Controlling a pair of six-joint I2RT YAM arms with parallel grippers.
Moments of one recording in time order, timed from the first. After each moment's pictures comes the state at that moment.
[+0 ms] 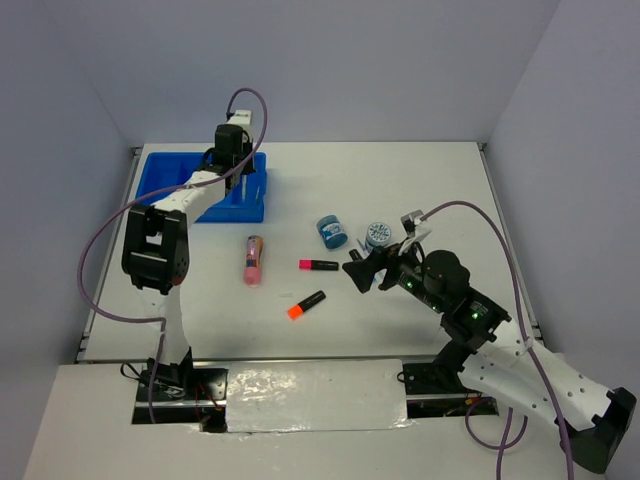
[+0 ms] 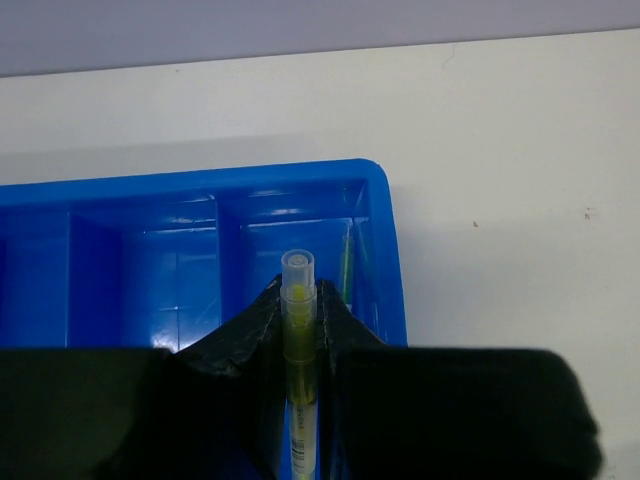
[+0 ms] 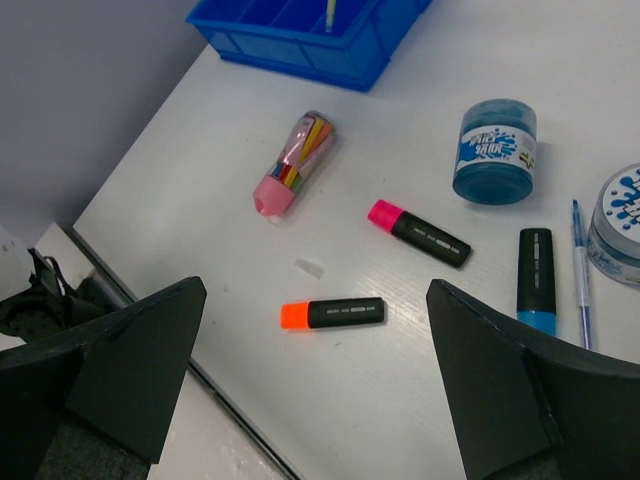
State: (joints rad) left arm -0.21 2.02 1.58 -0.02 -0.14 -0.09; right arm 0.75 0.62 0.58 -0.12 0.03 0.47
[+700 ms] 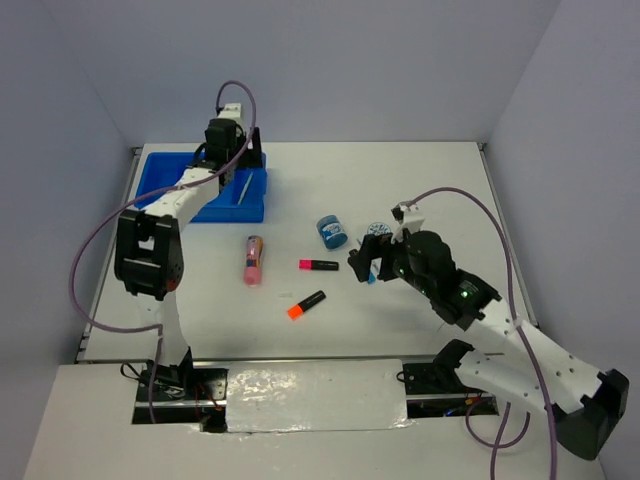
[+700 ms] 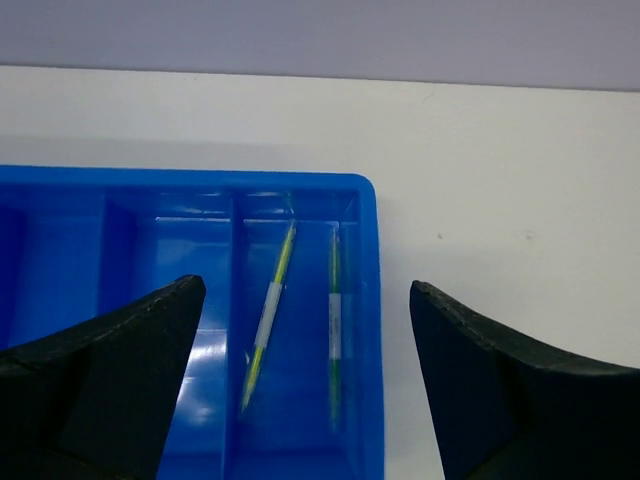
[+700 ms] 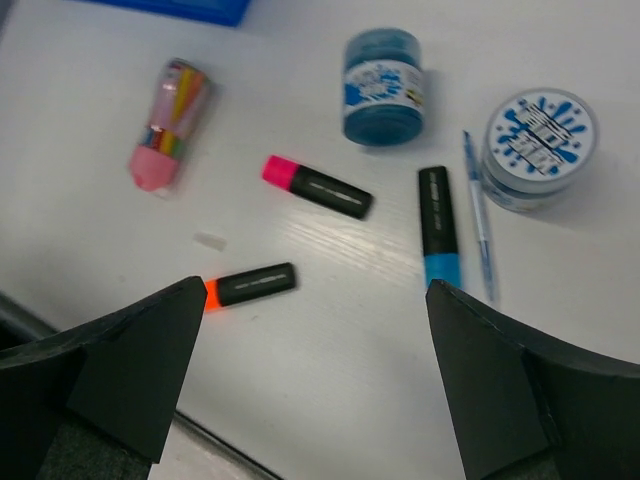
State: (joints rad) left arm -0.19 1.97 1.57 -0.06 -0.13 -0.17; right arm 0.71 0.78 0.70 -0.33 0.12 0.44
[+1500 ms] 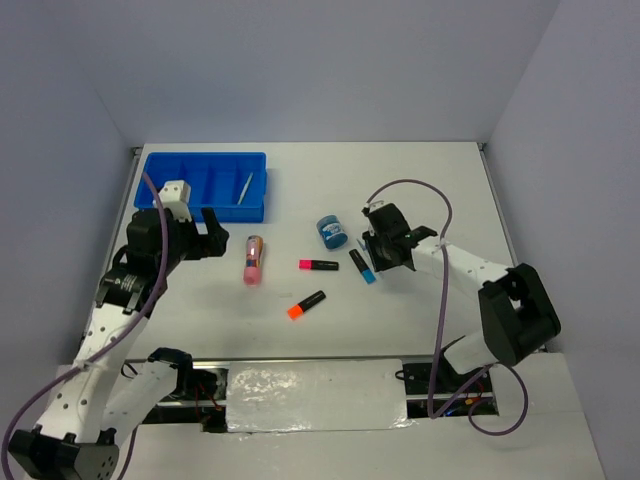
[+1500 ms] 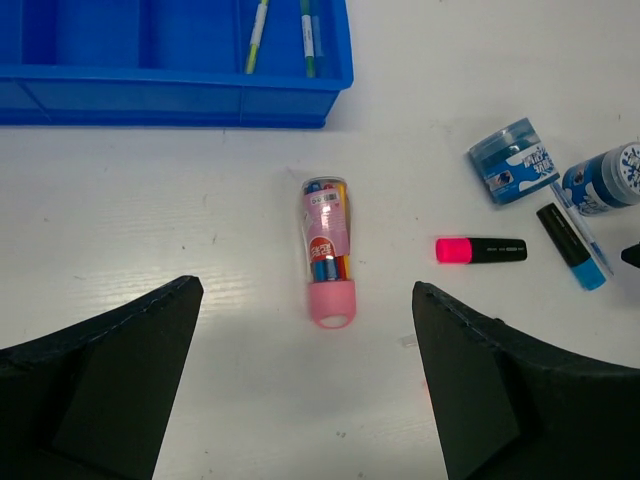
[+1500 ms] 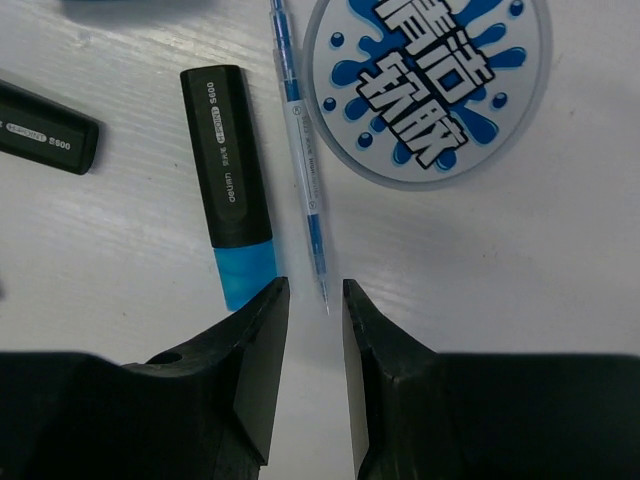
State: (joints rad) left arm -0.19 0.82 0.90 -0.55 0.01 -0.27; right arm 0.50 1.43 0.85 -0.43 0.15 0.14
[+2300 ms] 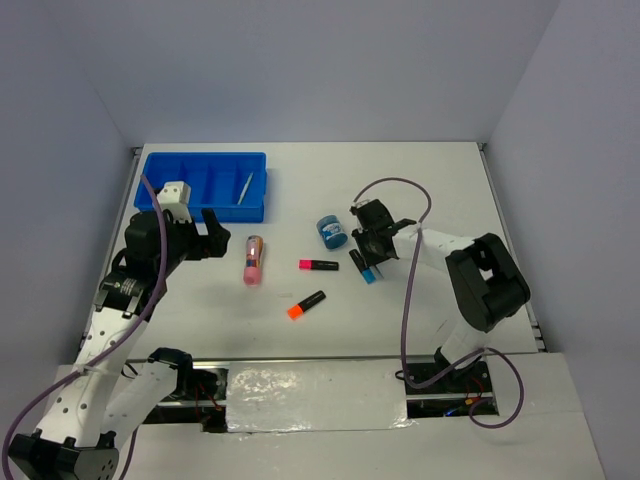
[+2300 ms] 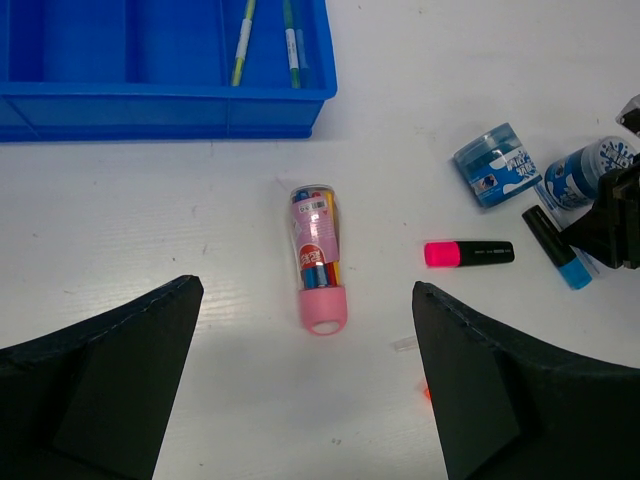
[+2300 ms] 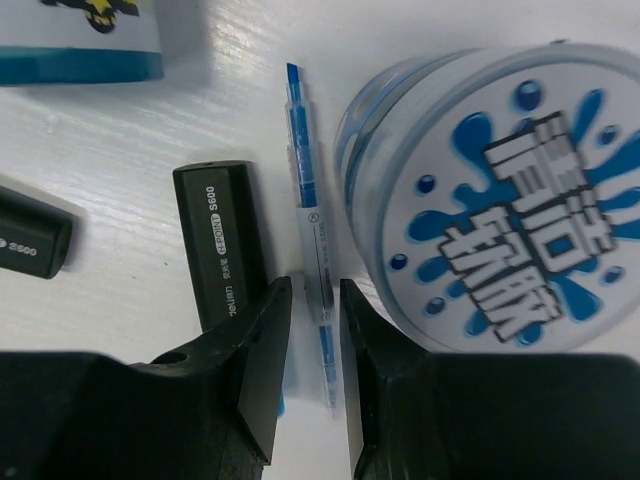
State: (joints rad) left arm -0.19 0.77 0.86 -0.51 0.04 -0.26; right arm 0.49 1.66 0.94 -0.32 0.14 0.09
